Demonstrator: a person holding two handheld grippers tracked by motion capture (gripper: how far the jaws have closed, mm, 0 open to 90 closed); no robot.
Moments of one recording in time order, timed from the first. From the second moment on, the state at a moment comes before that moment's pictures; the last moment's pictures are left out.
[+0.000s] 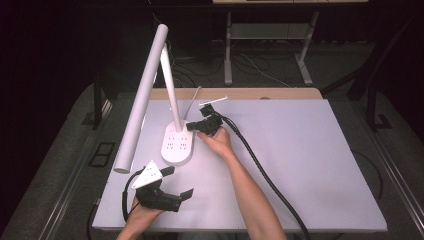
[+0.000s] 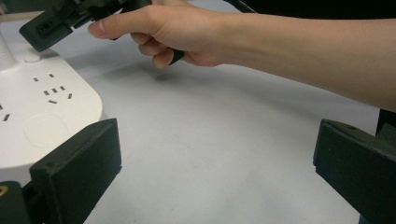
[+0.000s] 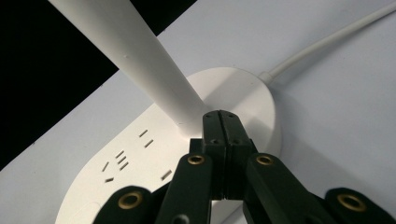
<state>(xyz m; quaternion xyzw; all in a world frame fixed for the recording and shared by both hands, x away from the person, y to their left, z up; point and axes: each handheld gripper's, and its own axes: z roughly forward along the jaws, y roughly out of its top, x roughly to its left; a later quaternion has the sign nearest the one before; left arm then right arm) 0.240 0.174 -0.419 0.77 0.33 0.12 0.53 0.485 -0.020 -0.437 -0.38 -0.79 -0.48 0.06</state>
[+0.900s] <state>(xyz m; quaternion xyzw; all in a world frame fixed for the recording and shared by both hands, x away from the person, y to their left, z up) 0.239 0.170 -0.420 0.78 0.32 0.12 0.53 0.459 -0.082 -0.384 -0.35 -0.80 -0.49 0.02</state>
